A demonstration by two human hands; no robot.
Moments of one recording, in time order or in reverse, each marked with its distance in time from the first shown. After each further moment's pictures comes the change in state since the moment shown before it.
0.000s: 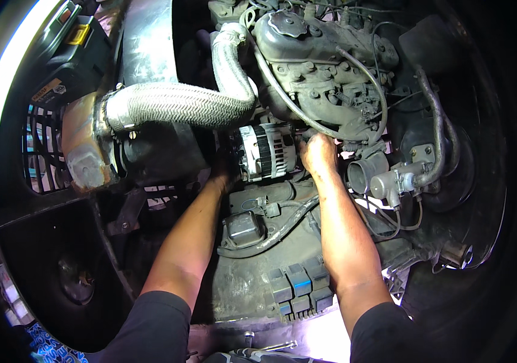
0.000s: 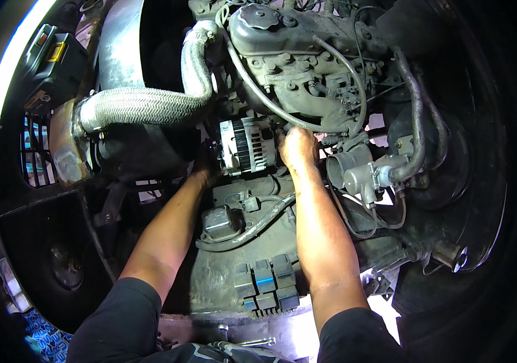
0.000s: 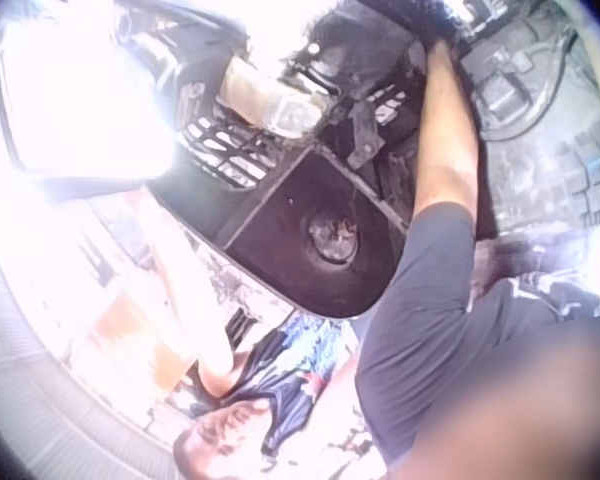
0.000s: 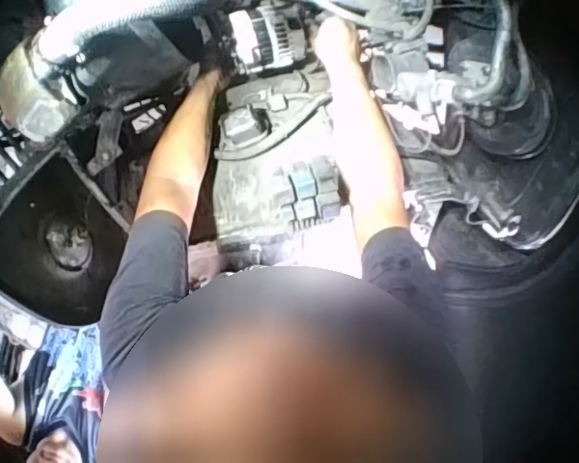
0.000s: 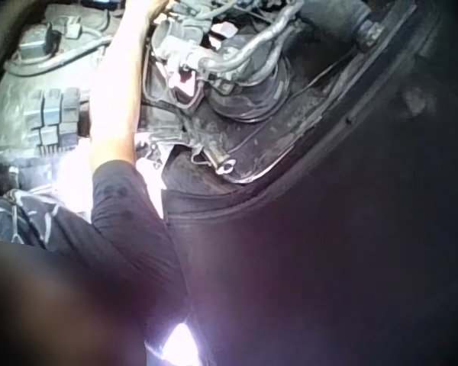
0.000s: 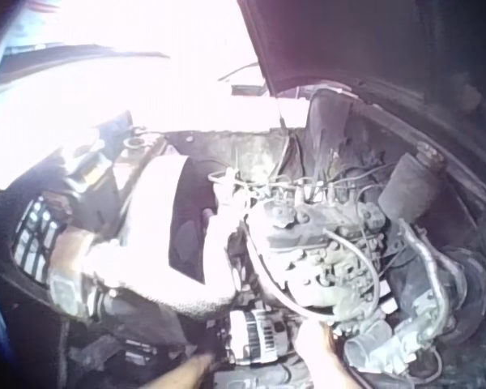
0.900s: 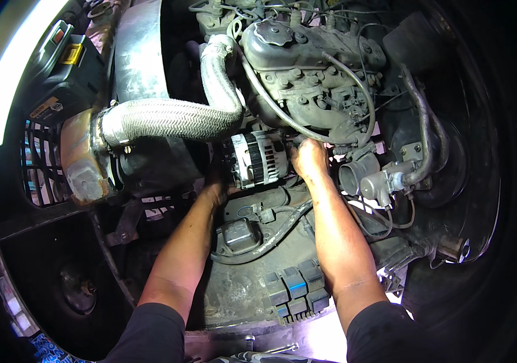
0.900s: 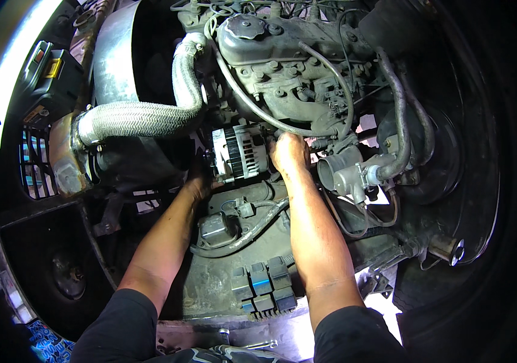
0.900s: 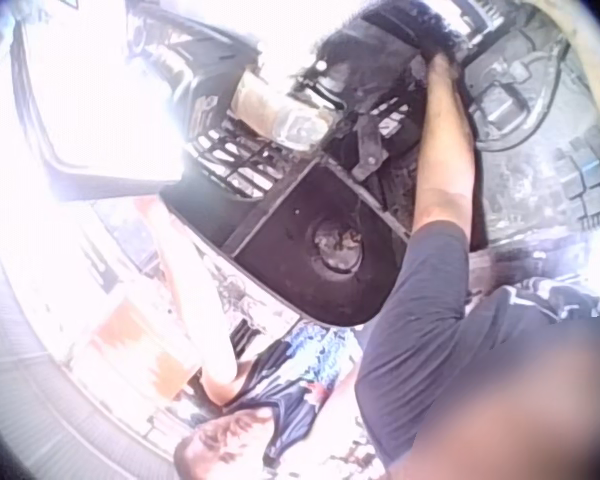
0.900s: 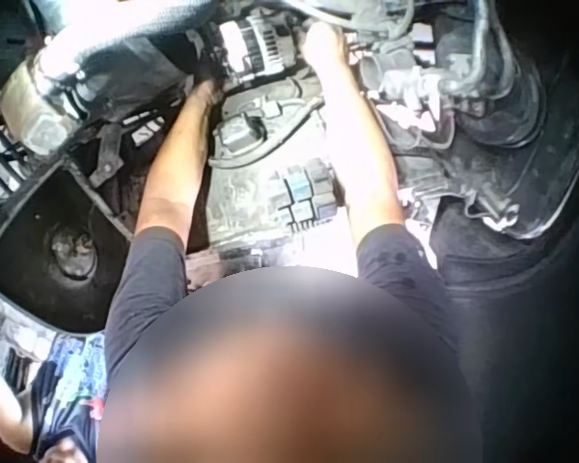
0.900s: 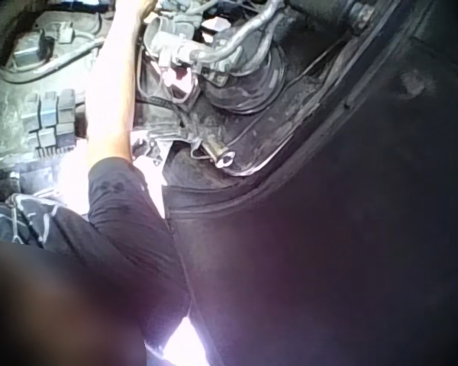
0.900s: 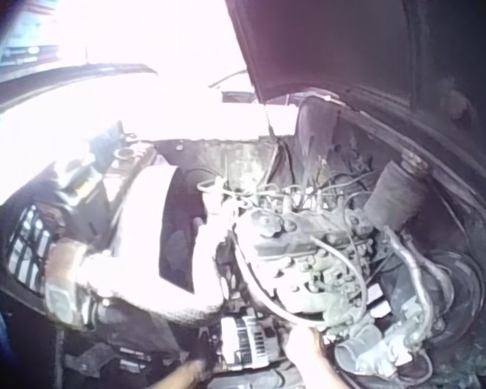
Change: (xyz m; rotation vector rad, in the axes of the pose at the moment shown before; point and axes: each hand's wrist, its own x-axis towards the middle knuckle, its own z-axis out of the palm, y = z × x) left_hand 0.009 -0.006 -0.024 0.074 -0.120 -0.141; right_hand -0.002 -0.009 -0.011 -0.060 -0.057 -0.025
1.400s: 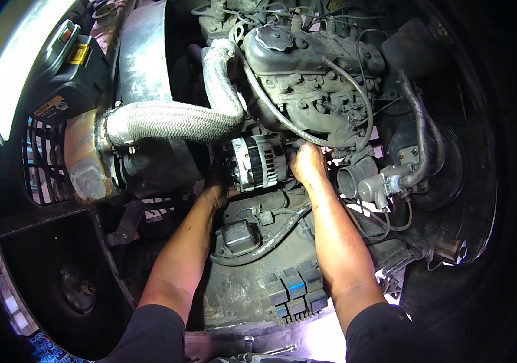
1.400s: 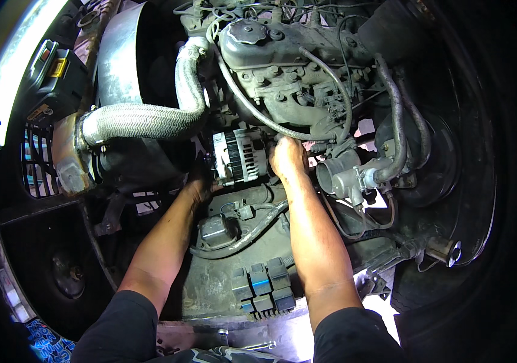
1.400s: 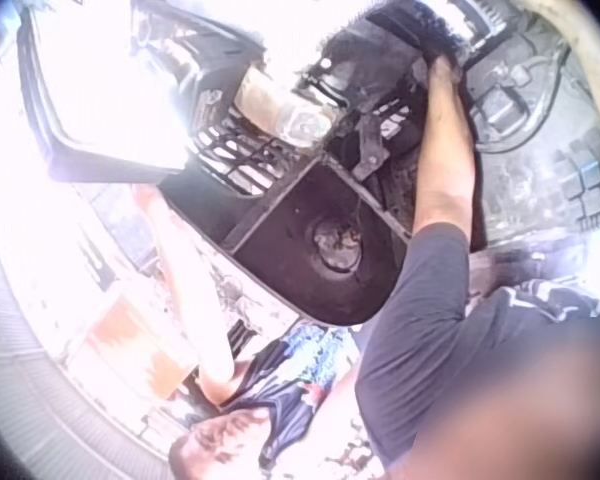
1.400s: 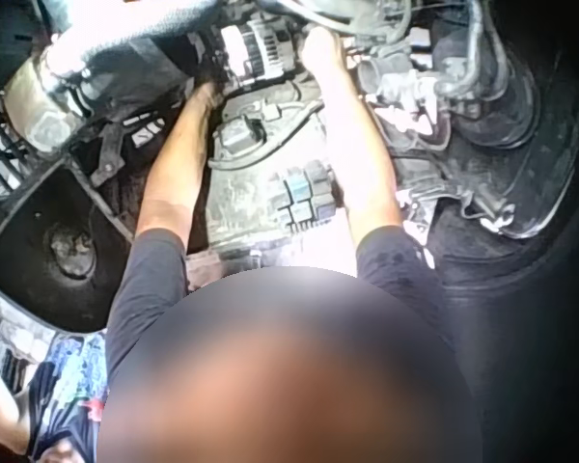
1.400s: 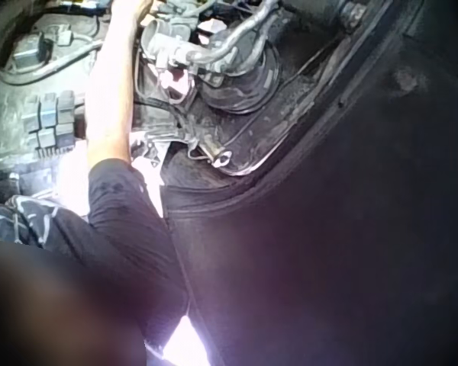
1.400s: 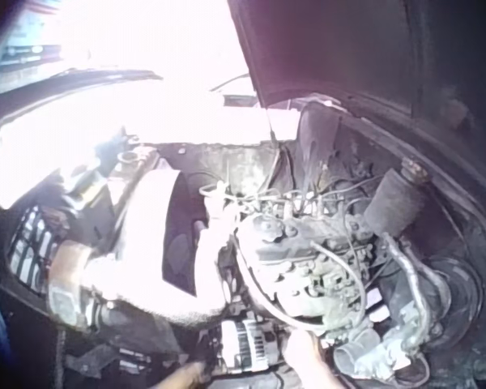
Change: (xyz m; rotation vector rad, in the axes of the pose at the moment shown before) left_hand -0.018 0.013 0.011 -0.025 -0.040 -0.024; right_hand 0.002 0.010 0.014 0.120 0.039 -0.034
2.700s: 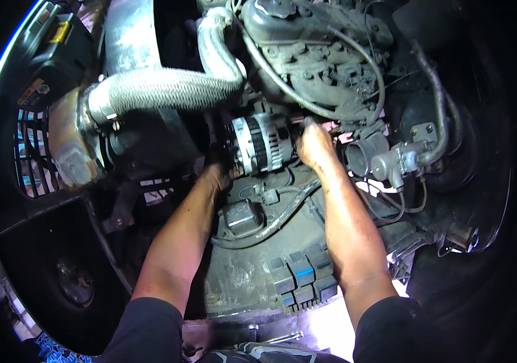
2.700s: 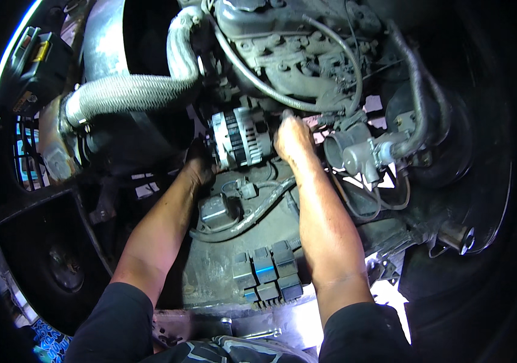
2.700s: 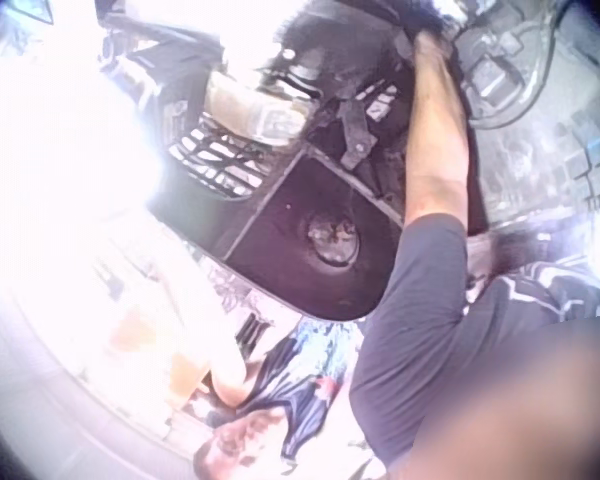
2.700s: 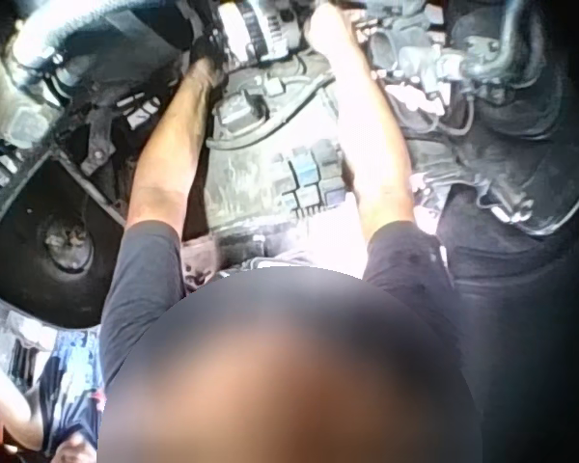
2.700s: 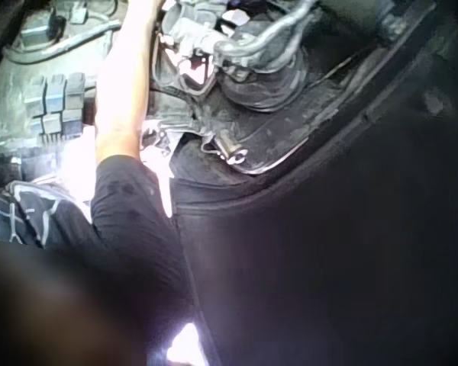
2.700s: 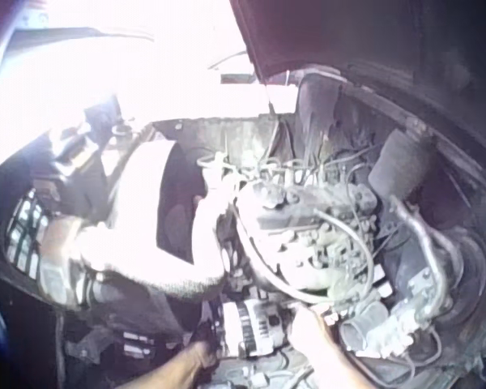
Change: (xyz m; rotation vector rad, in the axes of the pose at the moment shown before) left_hand 0.006 -0.012 -0.005 -0.135 -0.072 -0.004; right_hand -0.008 0.014 -0.001 -0.205 -0.153 -0.133
